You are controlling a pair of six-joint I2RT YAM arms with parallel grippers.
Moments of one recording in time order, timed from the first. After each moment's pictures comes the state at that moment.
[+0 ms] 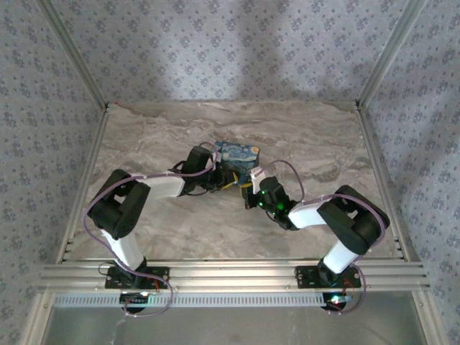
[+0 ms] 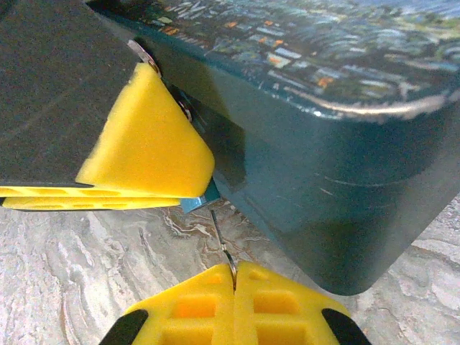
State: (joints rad) left arm -0.60 1.77 0.90 0.15 0.51 -0.96; right arm 0.73 1.62 0.46 0.68 0.01 0.27
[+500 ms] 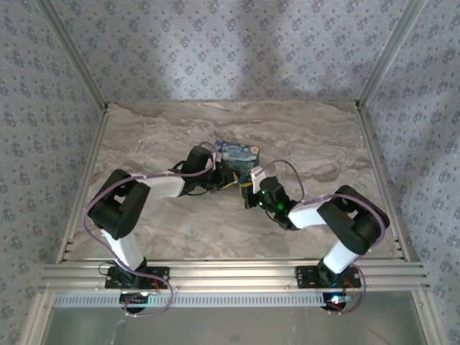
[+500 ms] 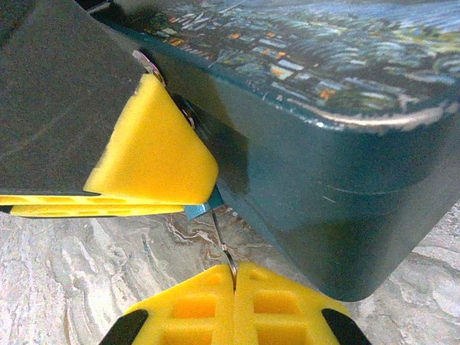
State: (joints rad) left arm -0.60 1.77 0.90 0.15 0.51 -0.96; right arm 0.73 1.62 0.46 0.69 0.01 0.28
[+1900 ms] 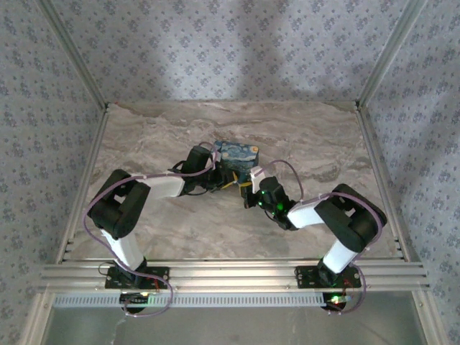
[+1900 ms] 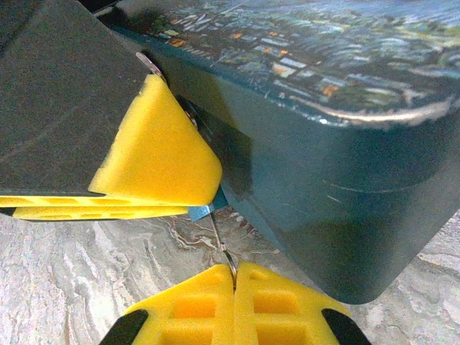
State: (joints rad) left arm -0.60 1.77 0.90 0.15 0.51 -0.97; right arm 0.73 1.65 0.46 0.73 0.00 0.28
